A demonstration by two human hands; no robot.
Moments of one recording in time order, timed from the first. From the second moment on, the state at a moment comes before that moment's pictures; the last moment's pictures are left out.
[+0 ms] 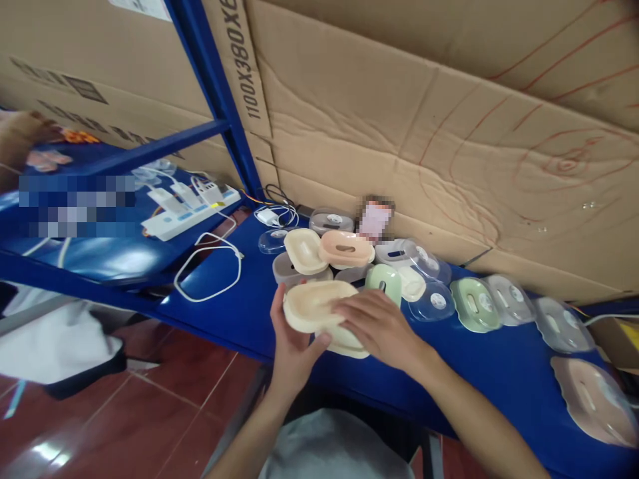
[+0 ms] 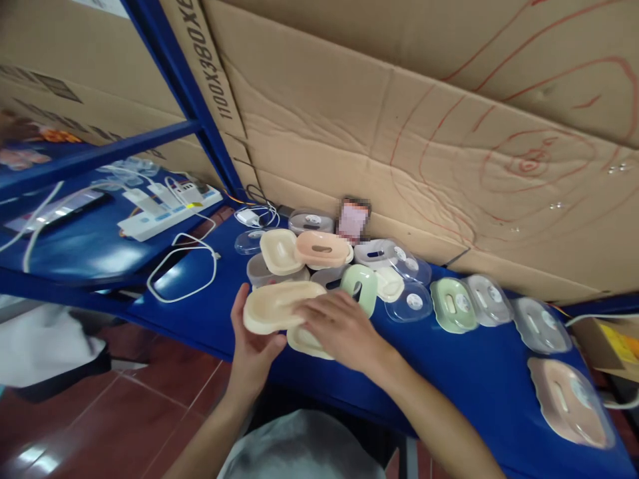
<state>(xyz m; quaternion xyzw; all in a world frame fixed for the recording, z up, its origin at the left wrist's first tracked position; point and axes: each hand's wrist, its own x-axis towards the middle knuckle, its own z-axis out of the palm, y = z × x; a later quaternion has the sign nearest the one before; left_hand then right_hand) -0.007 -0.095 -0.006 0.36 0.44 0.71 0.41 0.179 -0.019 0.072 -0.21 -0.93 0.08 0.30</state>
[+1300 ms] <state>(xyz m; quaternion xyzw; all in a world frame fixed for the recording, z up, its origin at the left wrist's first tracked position) 0.155 -0.102 -0.012 0.89 0.35 0.25 0.13 0.372 -0.117 -0.035 -0.74 -0.55 -0.12 0.37</state>
